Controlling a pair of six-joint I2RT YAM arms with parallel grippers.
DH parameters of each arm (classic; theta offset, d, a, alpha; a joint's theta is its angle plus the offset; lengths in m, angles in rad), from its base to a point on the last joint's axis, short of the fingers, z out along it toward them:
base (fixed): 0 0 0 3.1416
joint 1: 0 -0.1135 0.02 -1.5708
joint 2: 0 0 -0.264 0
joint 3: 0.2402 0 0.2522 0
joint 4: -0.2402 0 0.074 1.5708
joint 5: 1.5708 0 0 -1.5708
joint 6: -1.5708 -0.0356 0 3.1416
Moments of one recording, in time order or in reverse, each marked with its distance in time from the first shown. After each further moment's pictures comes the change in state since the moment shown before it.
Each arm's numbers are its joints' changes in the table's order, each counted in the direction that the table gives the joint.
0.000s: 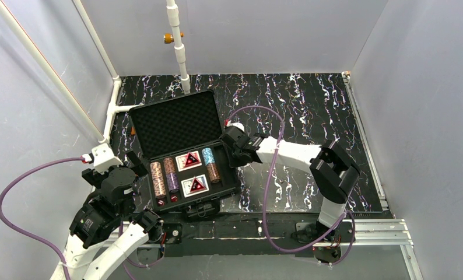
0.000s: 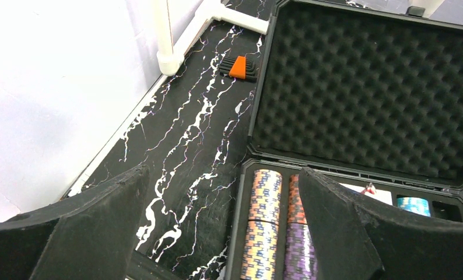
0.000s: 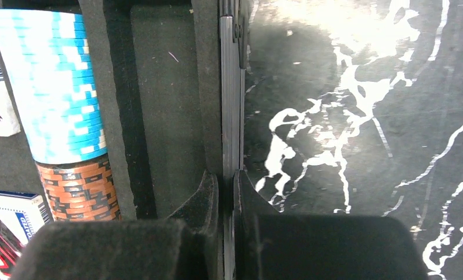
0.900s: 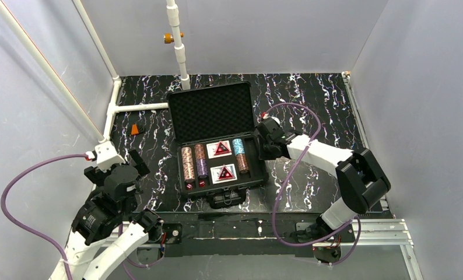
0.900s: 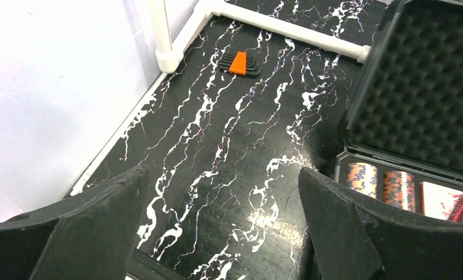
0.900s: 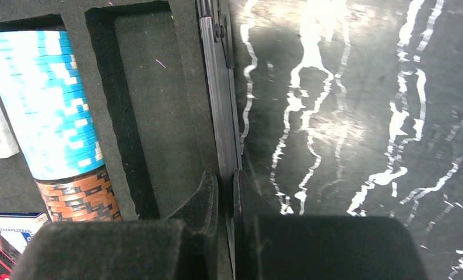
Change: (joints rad) left arm 0.000 -0.024 0.000 0.000 0.005 0.000; right arm 0.275 0.210 -0.245 0.041 -0.014 0.069
